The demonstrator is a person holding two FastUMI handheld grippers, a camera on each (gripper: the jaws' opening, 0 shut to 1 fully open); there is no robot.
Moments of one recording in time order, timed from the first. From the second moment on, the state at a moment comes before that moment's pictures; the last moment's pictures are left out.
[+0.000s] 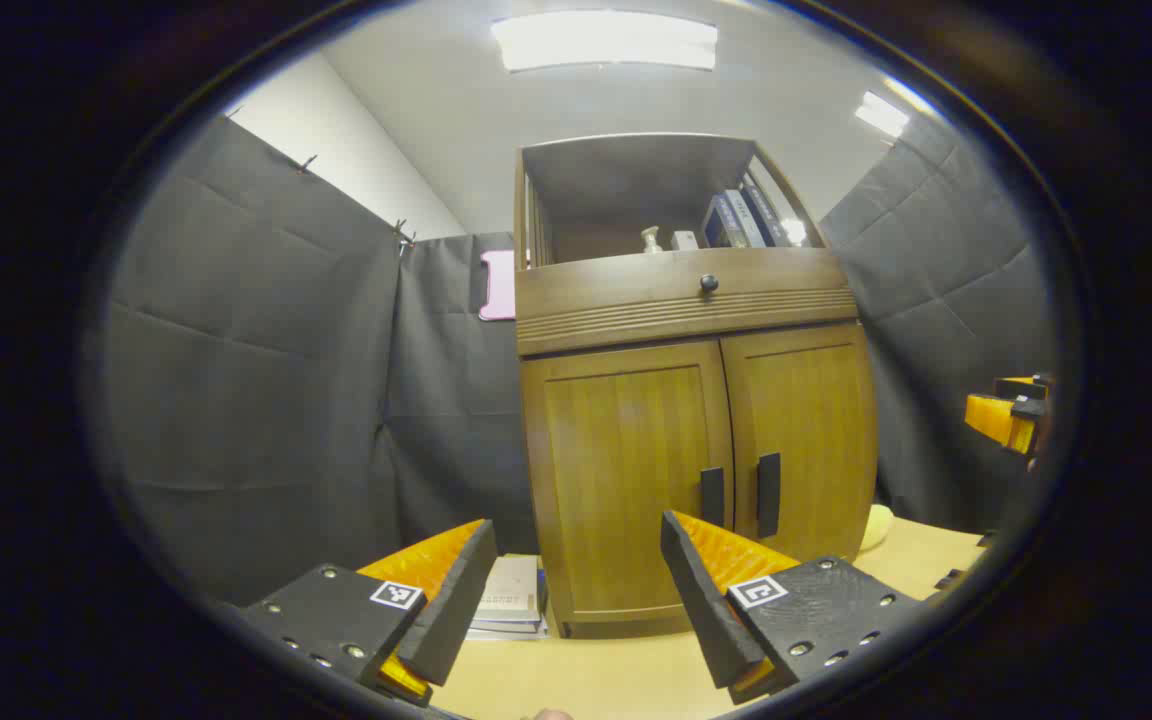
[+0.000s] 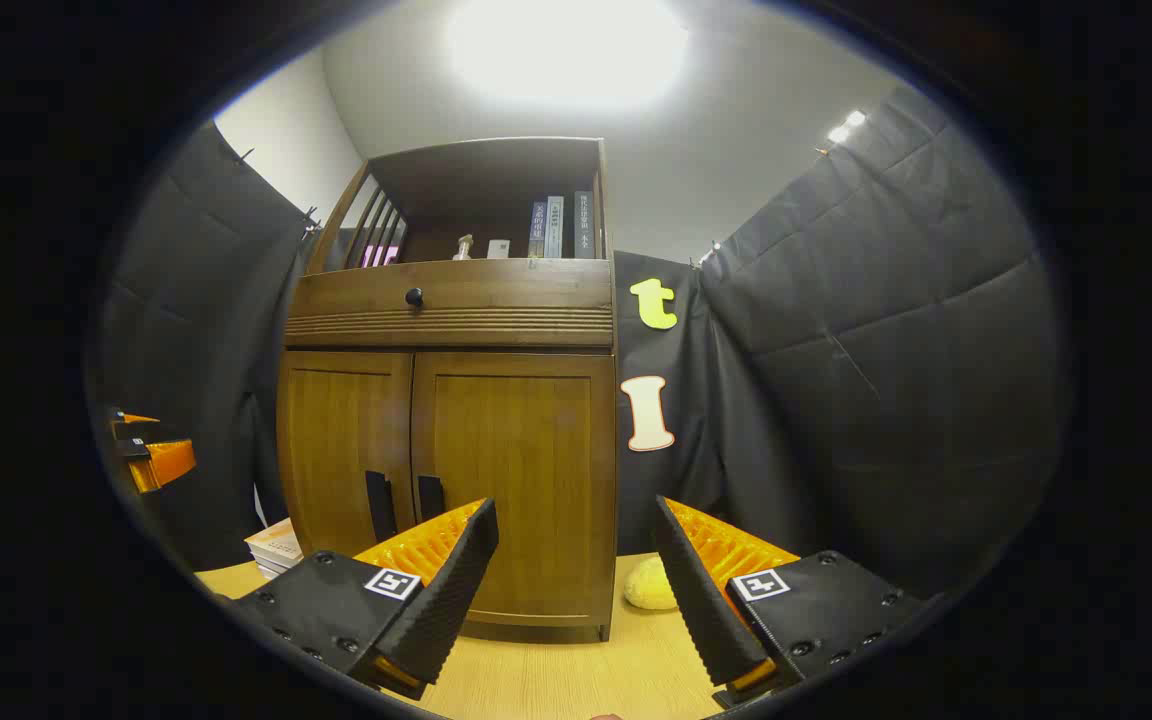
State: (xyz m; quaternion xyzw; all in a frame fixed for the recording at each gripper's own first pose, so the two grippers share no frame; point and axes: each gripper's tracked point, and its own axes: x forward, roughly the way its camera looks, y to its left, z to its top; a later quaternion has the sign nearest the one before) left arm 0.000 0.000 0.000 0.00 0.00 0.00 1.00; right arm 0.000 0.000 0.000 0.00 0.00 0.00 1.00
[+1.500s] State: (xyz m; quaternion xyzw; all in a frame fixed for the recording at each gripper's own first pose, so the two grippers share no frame) left arm -0.024 0.013 0.017 0.01 0.00 0.06 1.00; right arm 0.071 0.054 -0.005 0.01 0.01 0.06 1.00
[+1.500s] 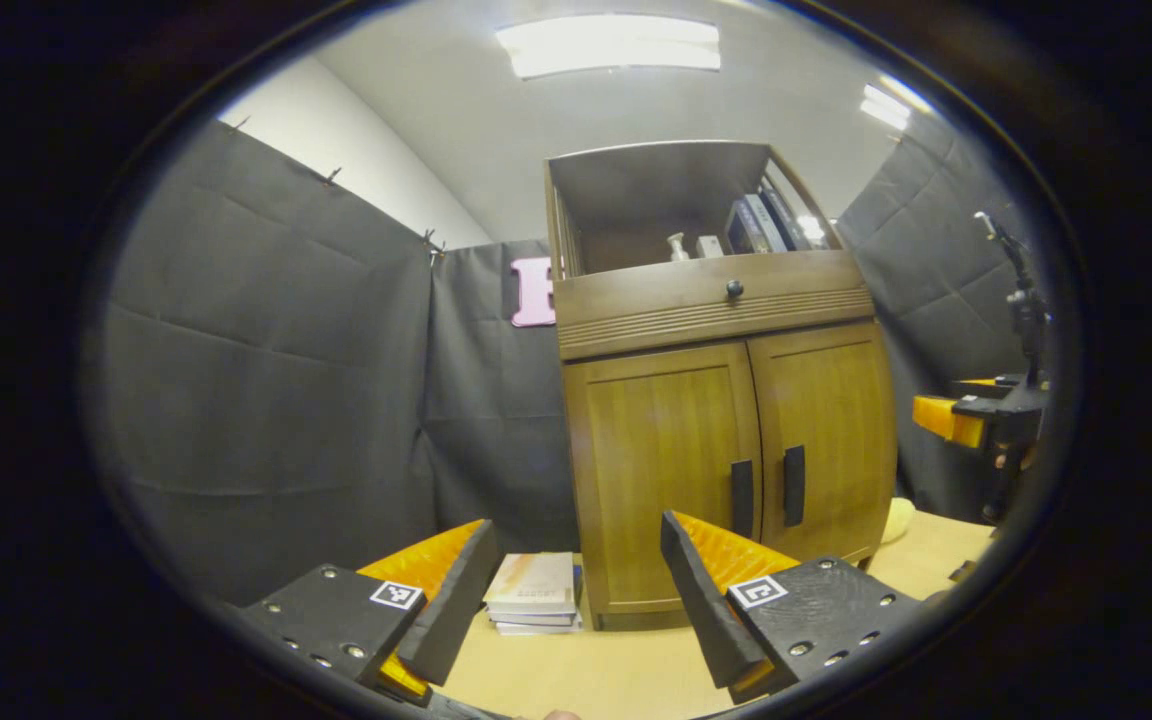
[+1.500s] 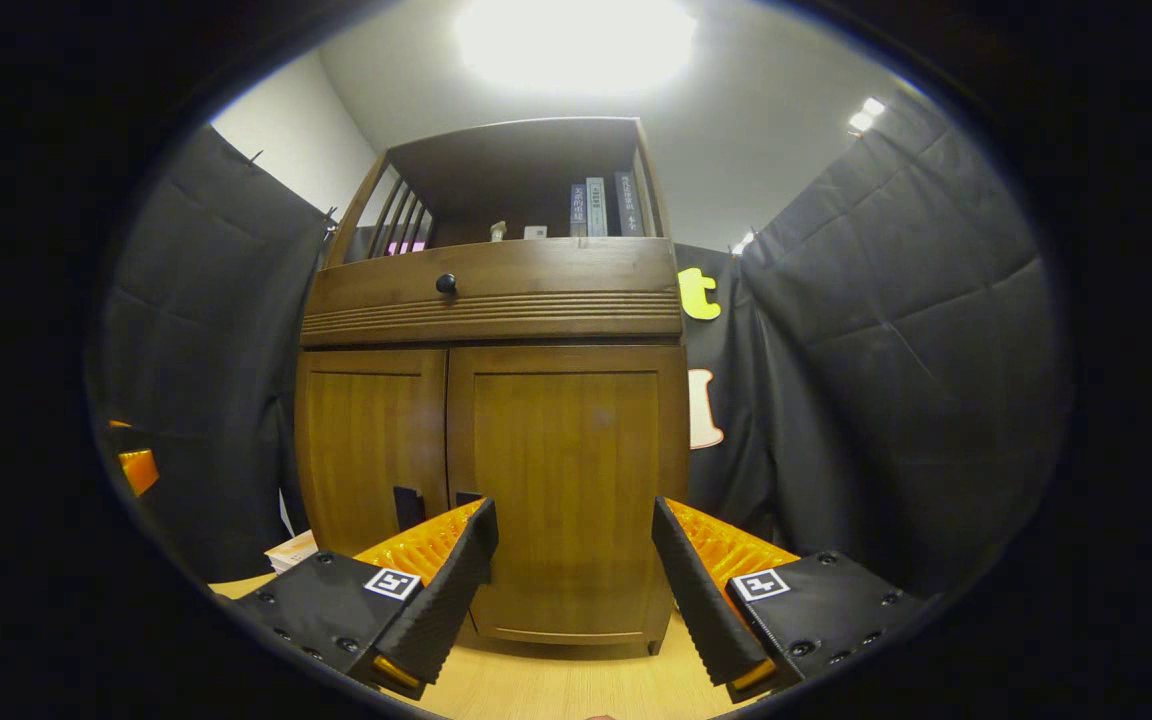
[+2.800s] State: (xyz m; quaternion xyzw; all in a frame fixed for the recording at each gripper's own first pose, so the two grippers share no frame) left arm -0.041 0.030 0.025 0.02 0.04 0.19 0.98; right arm 0.193 0.168 -0.079 0.01 0.07 0.13 0.99
